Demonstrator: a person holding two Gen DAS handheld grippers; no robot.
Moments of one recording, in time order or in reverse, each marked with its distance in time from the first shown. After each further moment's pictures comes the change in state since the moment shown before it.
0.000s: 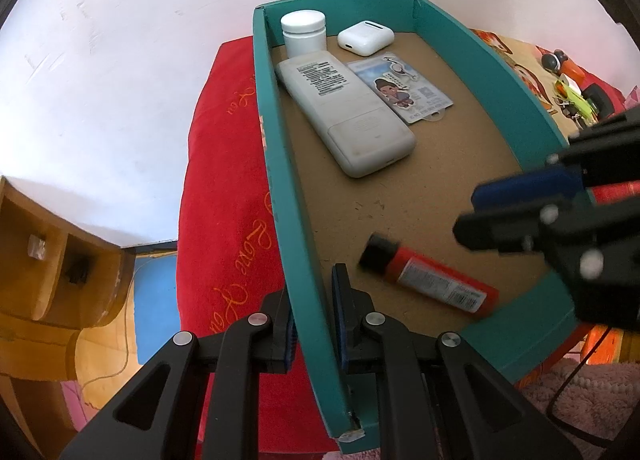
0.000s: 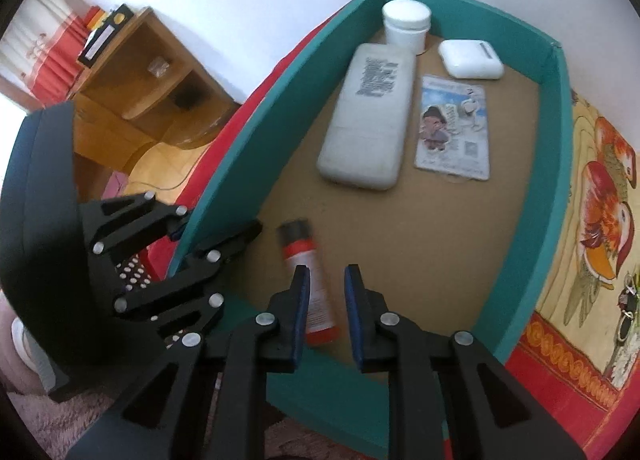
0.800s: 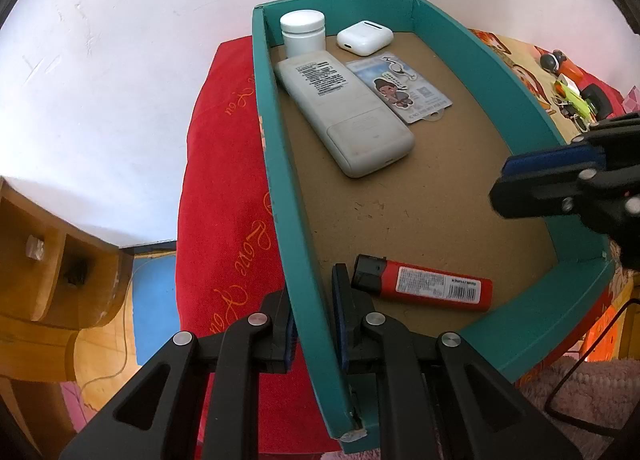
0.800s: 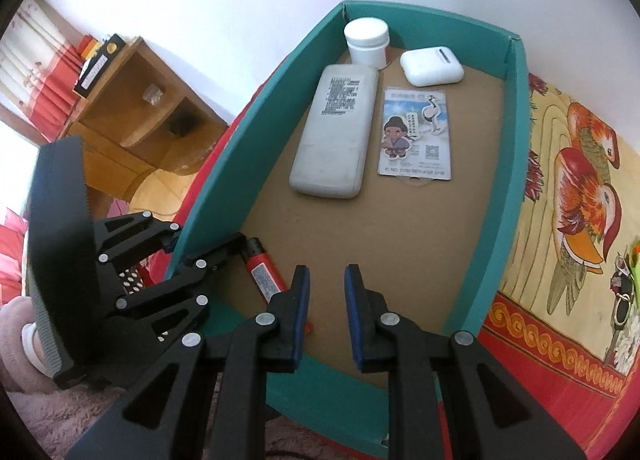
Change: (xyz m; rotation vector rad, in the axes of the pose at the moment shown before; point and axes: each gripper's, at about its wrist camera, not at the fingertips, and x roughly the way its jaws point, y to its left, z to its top) left arm 0.000 -0.001 -0.001 0.005 -0.001 -0.006; right arm -0.025 -0.022 -0.010 0.072 -0.078 0.011
